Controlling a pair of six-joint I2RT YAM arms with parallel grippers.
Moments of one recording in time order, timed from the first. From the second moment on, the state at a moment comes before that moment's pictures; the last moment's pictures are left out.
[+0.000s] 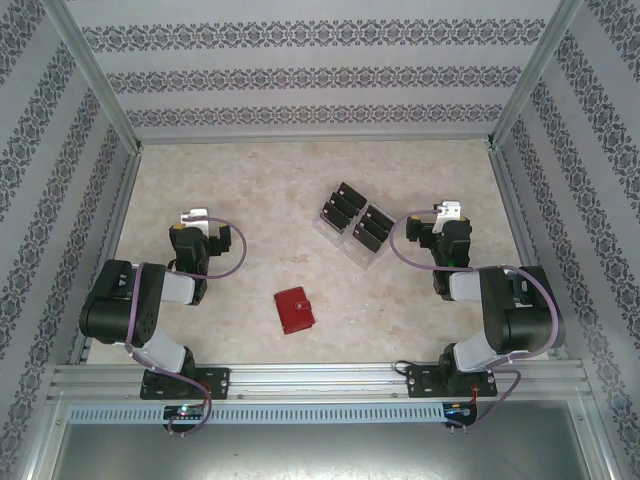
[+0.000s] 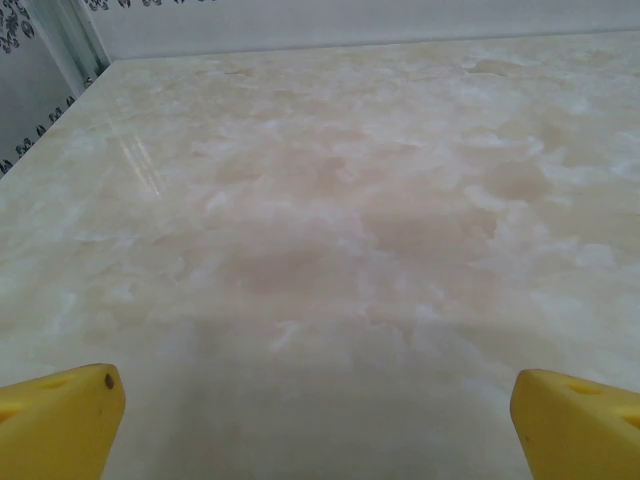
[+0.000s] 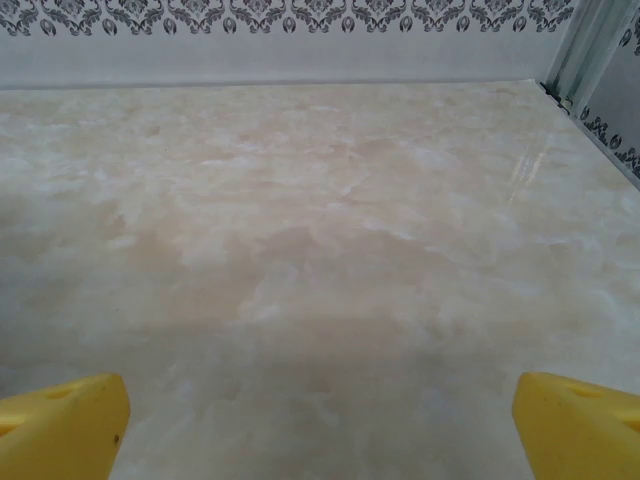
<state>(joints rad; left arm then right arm) -0.04 1.58 0.37 0.84 -0.23 0.00 0.02 1.52 0.37 0.80 0.06 0.04</state>
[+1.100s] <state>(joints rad) -0.04 1.58 0.37 0.84 -0.23 -0.01 0.02 1.52 0.38 0.80 0.05 0.04</state>
